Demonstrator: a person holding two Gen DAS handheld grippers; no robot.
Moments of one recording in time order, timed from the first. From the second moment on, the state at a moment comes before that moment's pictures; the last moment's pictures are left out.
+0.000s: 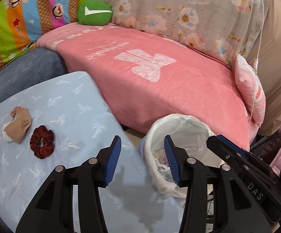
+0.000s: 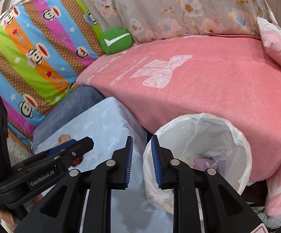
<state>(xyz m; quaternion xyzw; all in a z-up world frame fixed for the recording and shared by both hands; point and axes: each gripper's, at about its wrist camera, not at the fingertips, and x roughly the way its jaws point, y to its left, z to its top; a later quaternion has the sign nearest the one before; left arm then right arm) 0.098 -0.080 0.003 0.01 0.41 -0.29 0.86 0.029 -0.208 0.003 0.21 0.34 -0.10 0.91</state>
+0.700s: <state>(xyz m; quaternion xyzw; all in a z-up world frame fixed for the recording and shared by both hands) 0.138 0.047 -0.037 -0.03 0.44 -0.14 0.89 0.098 -0.078 -0.037 0.13 0.41 -0.02 0.90</state>
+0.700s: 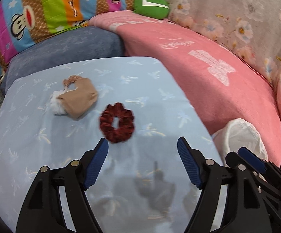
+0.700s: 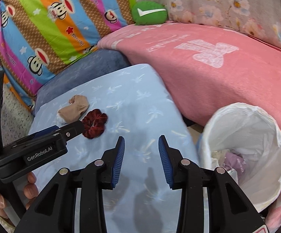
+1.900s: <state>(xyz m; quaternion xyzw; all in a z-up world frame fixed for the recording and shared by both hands) 0.249 0.234 -0.083 -0.15 0.47 -0.01 0.87 0.298 0.124 -0.107 0.07 0.47 0.10 0.88</state>
